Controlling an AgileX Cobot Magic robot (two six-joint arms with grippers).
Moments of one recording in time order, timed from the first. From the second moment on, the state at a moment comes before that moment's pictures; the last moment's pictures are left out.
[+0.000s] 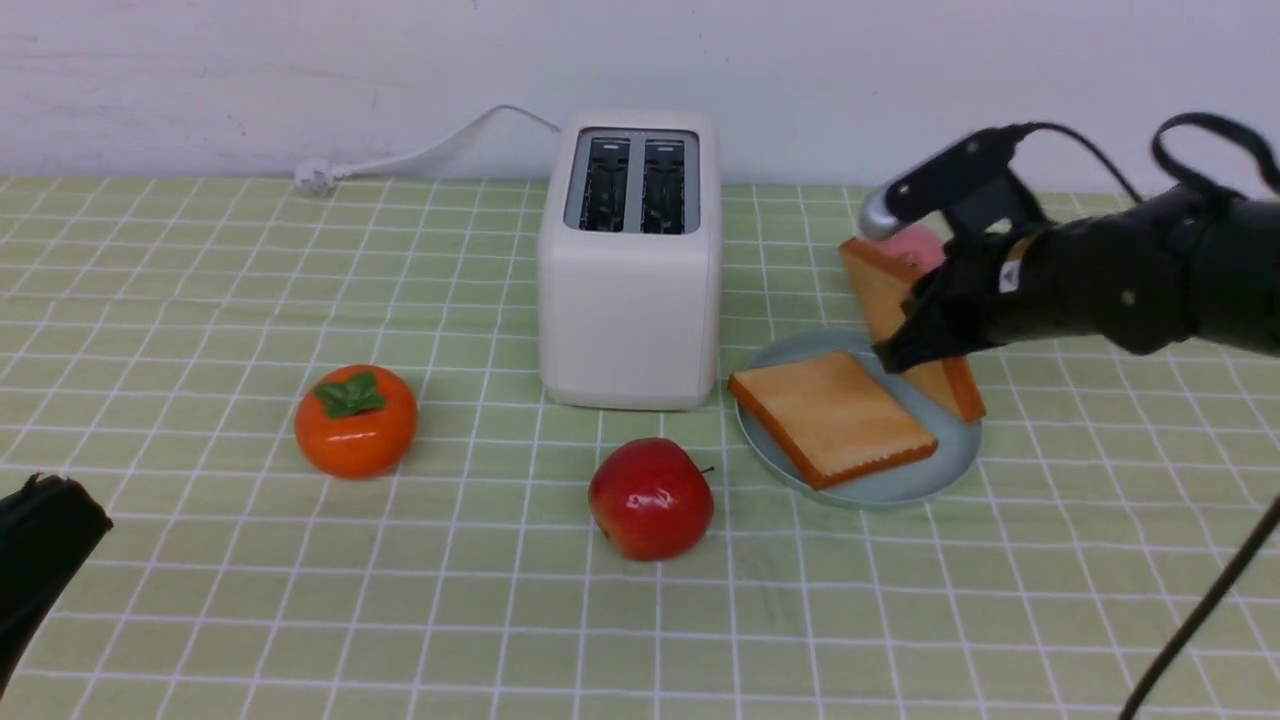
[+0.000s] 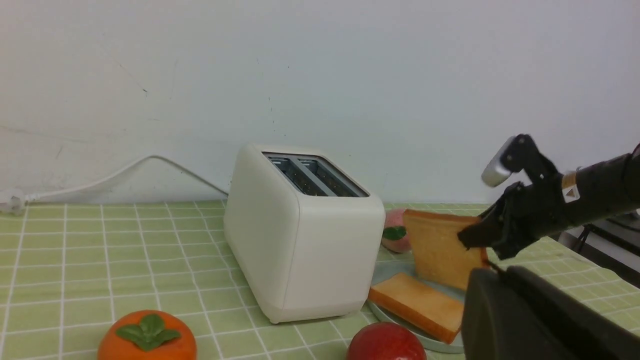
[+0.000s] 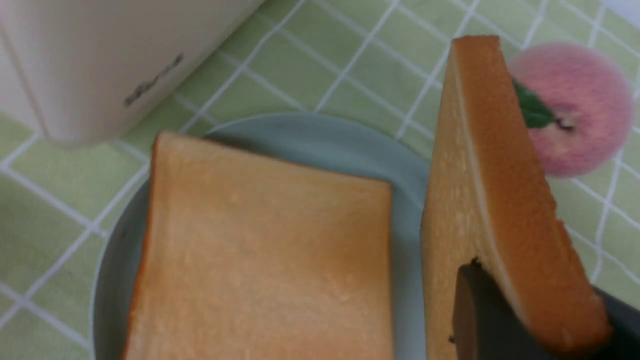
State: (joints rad) right arm 0.28 1.83 -1.28 -0.22 0.22 -0.10; left arm -0.81 0.23 -0.26 1.40 0.27 -1.60
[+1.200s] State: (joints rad) right arm 0.43 0.91 -0.96 0.07 0.88 0.12; left arm -0.81 0.23 -0.10 1.11 0.34 -1.60
